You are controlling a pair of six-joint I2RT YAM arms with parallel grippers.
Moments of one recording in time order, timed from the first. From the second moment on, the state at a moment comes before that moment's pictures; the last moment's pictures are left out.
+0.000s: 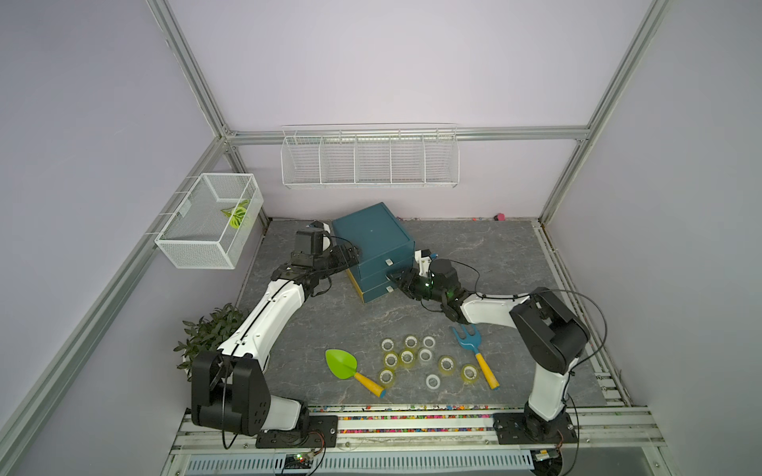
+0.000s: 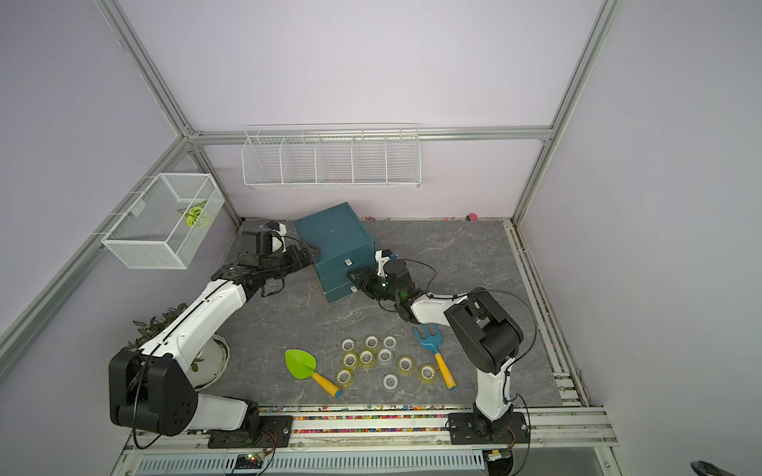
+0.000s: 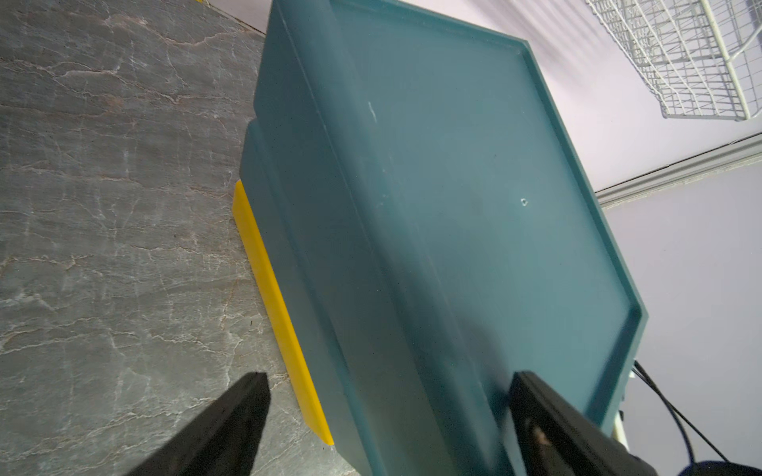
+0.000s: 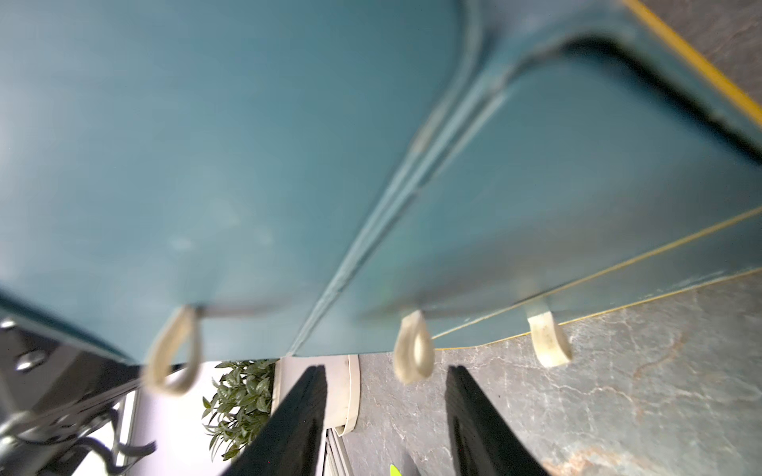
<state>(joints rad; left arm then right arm) -0.24 1.41 1.13 -0.34 0.26 -0.55 0.65 1.91 1.00 0.60 -0.39 1.16</state>
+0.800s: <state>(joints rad) -0.23 1.42 1.13 -0.33 0.27 -0.55 0.63 1.93 0.99 0.62 -0.39 1.14</state>
